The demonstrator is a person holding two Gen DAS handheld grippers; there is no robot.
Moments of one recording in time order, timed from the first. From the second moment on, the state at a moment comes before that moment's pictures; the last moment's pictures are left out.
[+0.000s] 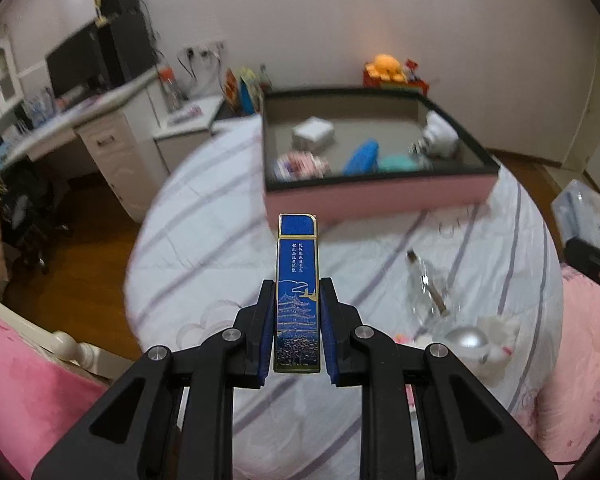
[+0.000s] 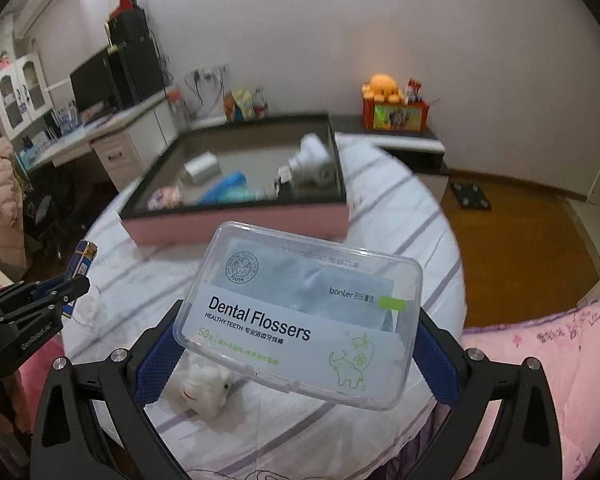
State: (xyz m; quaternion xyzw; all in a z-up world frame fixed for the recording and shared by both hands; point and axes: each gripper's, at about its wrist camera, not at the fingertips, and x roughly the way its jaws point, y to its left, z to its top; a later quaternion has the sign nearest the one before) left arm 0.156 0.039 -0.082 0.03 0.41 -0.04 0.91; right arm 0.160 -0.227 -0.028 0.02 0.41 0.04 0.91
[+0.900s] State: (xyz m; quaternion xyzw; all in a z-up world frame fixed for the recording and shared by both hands) left arm 0.109 0.044 -0.003 0.03 0.28 -0.01 0.96; right arm 0.110 -0.231 0.034 0.03 0.30 0.05 0.95
